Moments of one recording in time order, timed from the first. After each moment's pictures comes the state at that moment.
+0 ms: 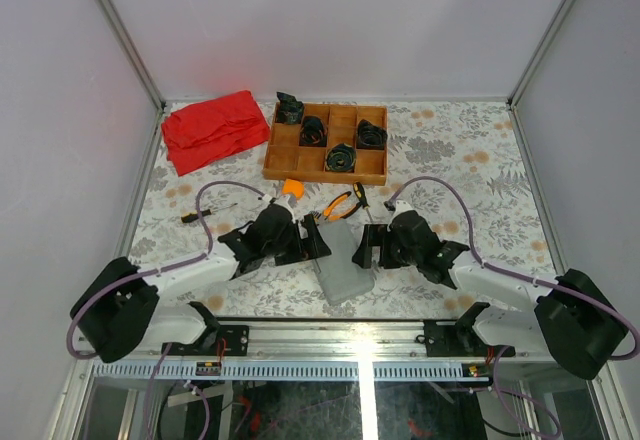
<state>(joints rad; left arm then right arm) -0.74 1.23 0.52 -0.05 0.13 -0.90 0.73 1.17 0.45 -0.04 -0.08 0.66</state>
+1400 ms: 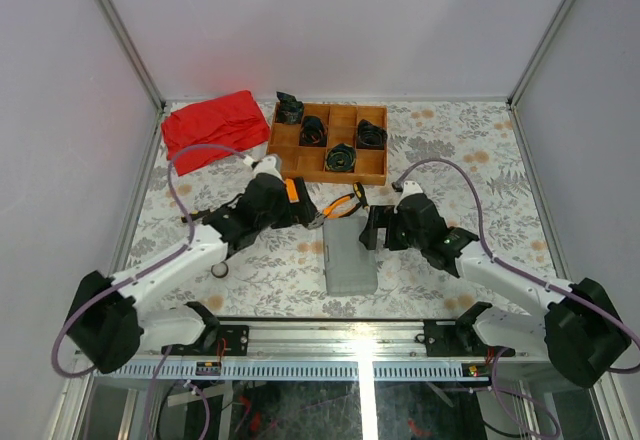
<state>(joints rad) -0.66 1.25 0.79 -0.23 -0.11 -0.71 0.64 1.15 0.55 -0.13 -0.04 0.56</state>
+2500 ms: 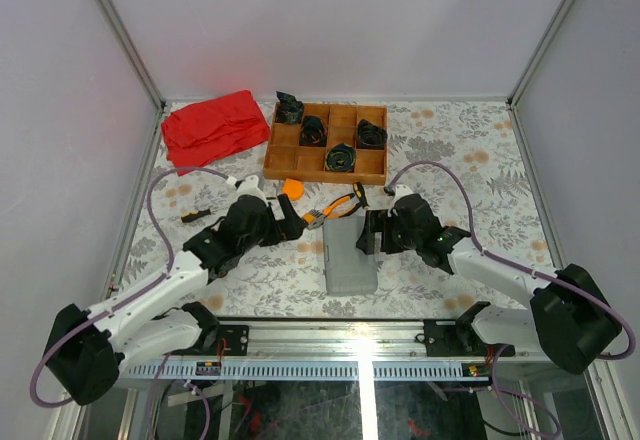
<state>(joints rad) -0.66 0.96 0.61 -0.27 -0.17 -0.75 0.64 1.21 0.55 -0.08 -0.12 0.51</state>
